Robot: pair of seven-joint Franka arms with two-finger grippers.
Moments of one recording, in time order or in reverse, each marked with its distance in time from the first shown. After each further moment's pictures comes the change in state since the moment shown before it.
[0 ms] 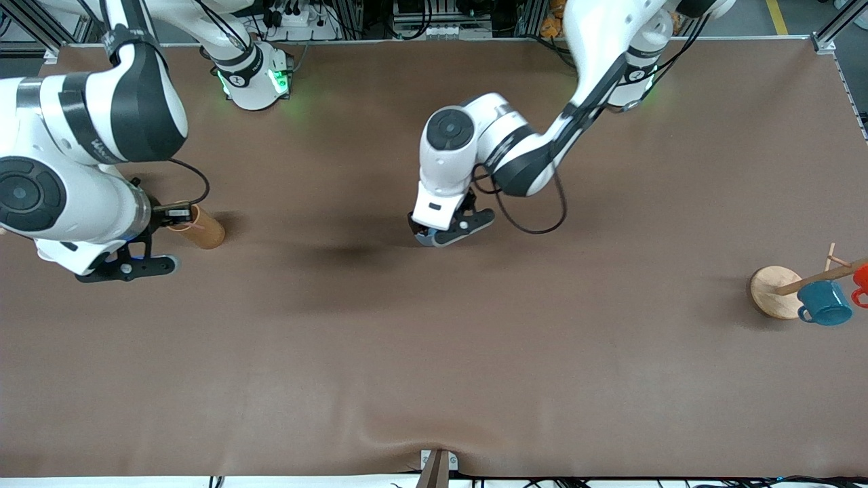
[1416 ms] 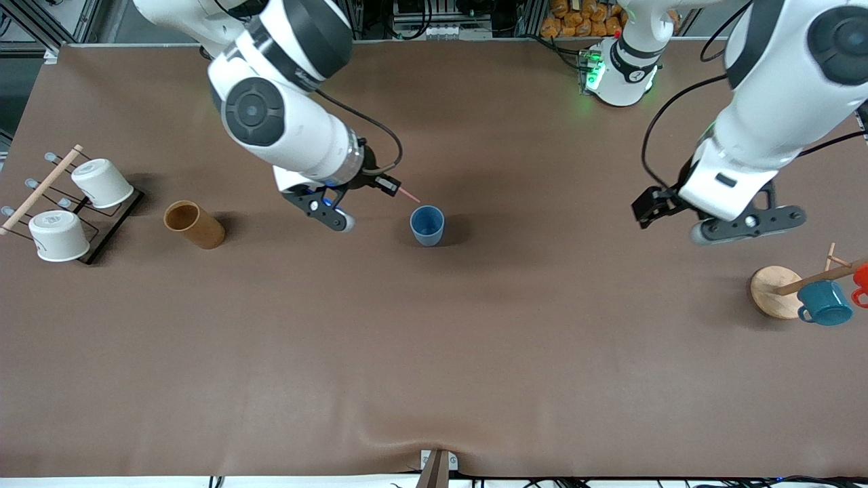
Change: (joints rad) left arm 0.544 -0.413 0.000 0.000 -0.099 -0.435 0.945; right arm 0.252 0.010 0.180 -0.106 0.372 0.387 1.087
